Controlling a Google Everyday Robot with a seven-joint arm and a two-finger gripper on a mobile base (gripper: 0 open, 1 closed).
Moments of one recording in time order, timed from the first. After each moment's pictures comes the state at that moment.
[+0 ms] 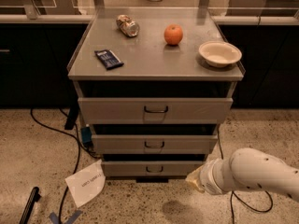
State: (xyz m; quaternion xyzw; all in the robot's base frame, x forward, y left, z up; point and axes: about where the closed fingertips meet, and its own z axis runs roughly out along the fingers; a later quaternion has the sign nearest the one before) arm 0.428 -0.147 0.575 -0.41 0.87 0.13 0.23
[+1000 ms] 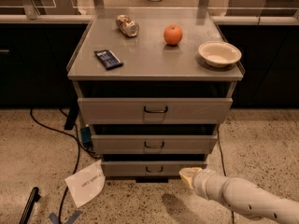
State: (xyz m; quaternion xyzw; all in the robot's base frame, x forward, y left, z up) arm 0.488 -0.146 0.491 -0.28 0.86 0.15 0.39
